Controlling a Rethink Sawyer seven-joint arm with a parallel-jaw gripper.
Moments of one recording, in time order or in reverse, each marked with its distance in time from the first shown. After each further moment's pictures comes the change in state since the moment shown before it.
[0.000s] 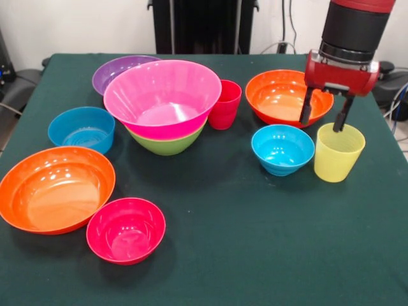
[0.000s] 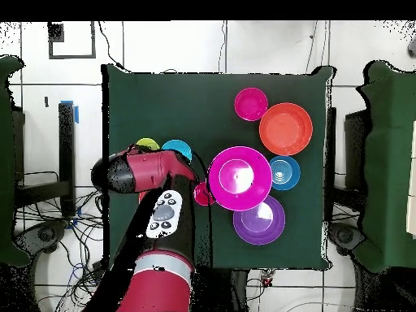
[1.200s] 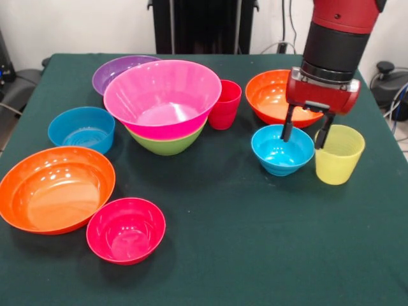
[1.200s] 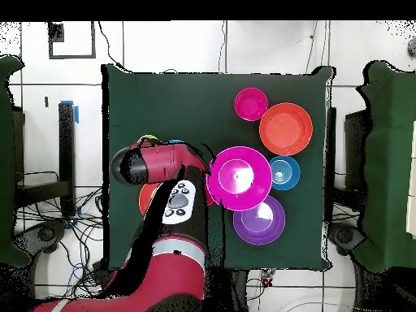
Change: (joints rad) arm -0.059 0.040 0.001 -0.025 -0.016 -0.025 0.000
